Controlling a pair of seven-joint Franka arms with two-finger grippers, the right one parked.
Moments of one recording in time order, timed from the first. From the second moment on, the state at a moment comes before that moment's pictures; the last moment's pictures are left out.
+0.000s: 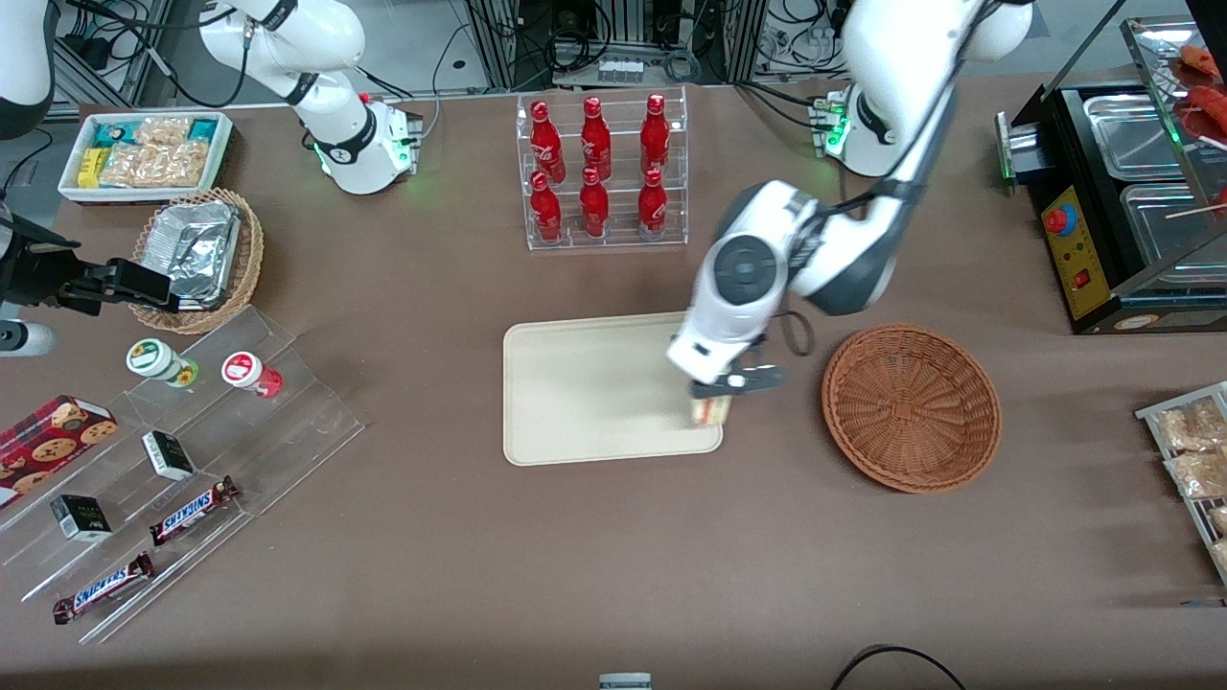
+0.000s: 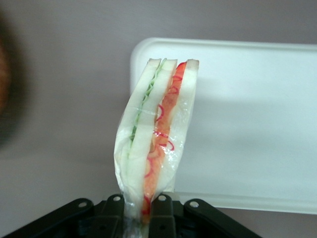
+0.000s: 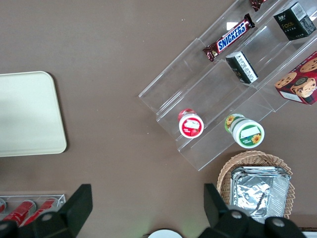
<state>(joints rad) -0.59 0.50 -0.08 -1.63 -0.03 2.00 -0.75</state>
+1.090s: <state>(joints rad) -0.73 0.76 -0.08 -1.38 -0.08 2.00 -0.96</state>
